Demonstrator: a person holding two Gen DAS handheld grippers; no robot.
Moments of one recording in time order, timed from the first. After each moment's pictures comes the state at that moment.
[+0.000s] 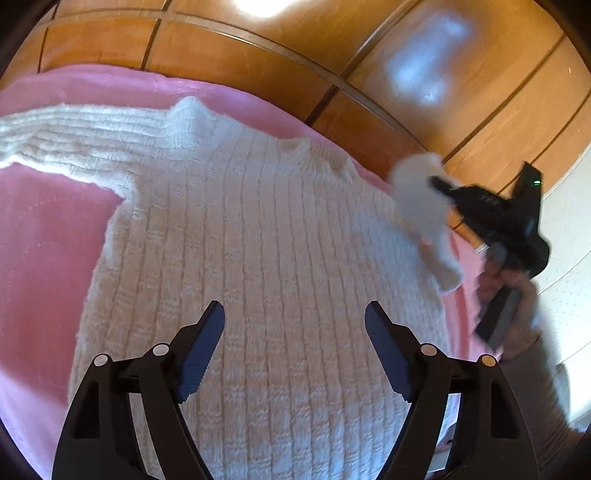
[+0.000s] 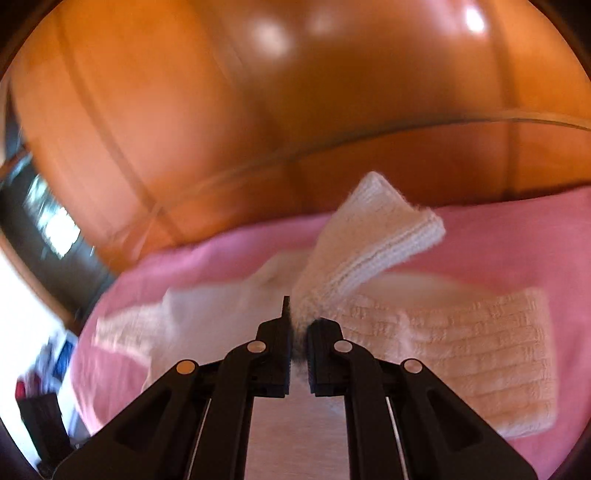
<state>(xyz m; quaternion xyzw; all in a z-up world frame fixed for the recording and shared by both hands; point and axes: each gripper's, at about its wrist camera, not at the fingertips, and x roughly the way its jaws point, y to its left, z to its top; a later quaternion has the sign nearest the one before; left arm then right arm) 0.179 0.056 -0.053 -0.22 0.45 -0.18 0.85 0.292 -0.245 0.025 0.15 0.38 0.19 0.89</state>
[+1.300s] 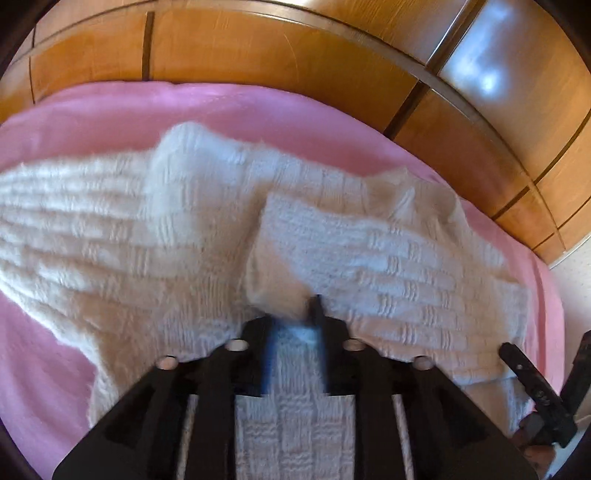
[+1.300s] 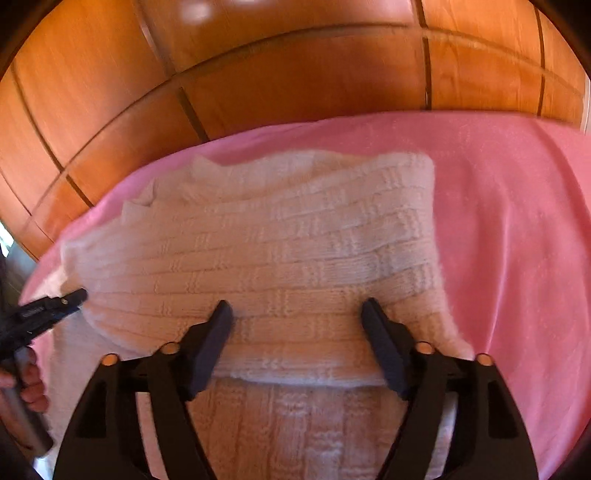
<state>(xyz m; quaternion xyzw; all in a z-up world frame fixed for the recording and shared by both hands) 0.317 0.056 -0.089 -0.15 0.48 -0.07 0.86 0.263 -0.283 -0.069 0.12 0.44 0.02 0.89</state>
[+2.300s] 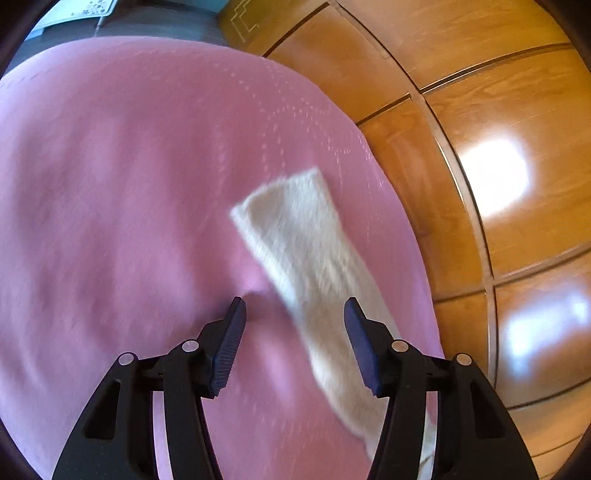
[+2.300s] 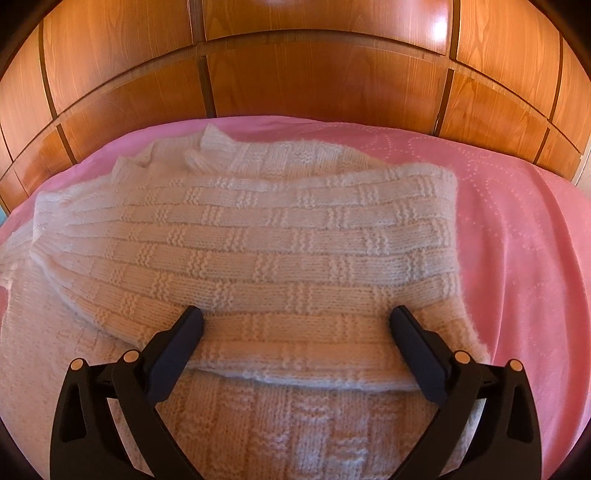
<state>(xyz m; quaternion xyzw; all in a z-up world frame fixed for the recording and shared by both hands) 0.205 0.477 -0.089 -0.51 0.31 0.20 0.78 0.269 -0.248 -0.080 0.03 0.44 -0.01 0.90</state>
